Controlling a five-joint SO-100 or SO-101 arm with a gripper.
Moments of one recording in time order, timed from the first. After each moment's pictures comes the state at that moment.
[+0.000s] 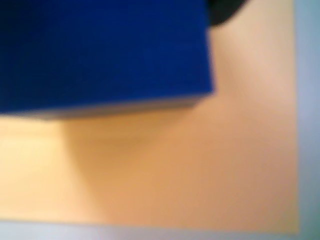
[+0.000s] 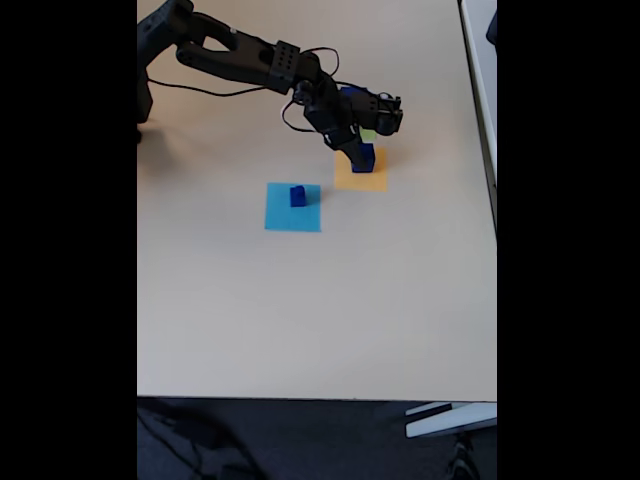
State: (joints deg) arm 10.3 49.7 61.2 40.3 77.4
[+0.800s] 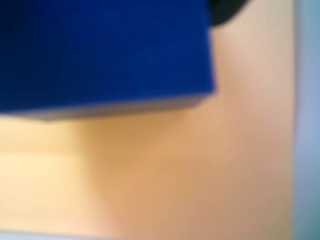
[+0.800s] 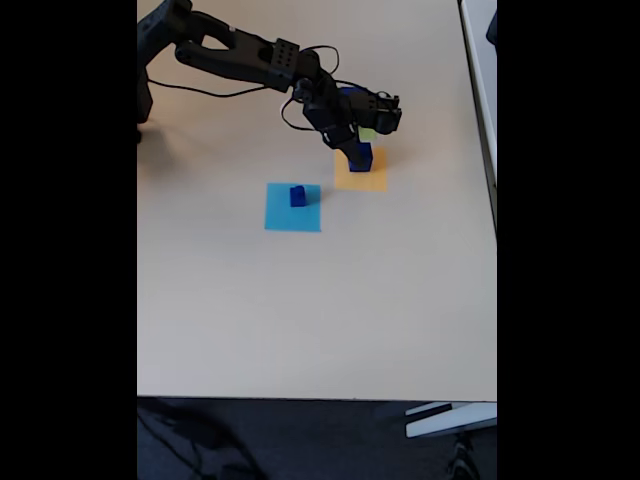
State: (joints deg) arm 10.3 51.9 61.2 43.1 76.4
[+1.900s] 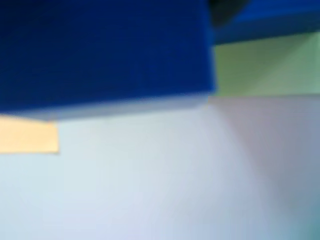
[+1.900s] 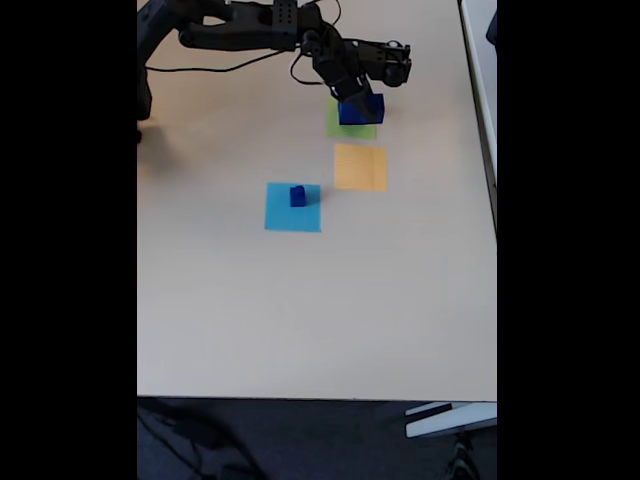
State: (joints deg) arm 1.3 54.7 52.6 49.9 89.7
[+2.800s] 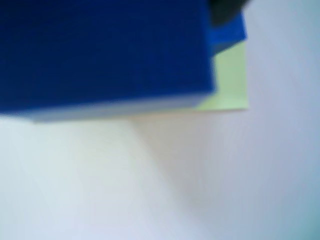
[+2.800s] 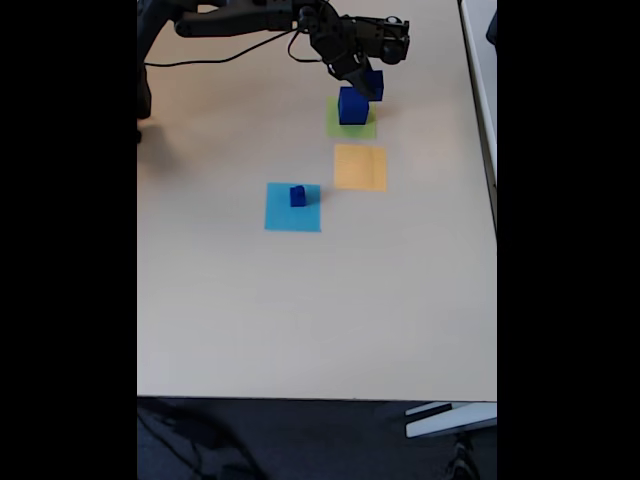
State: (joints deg) arm -2.4 58.0 52.5 53.1 95.0
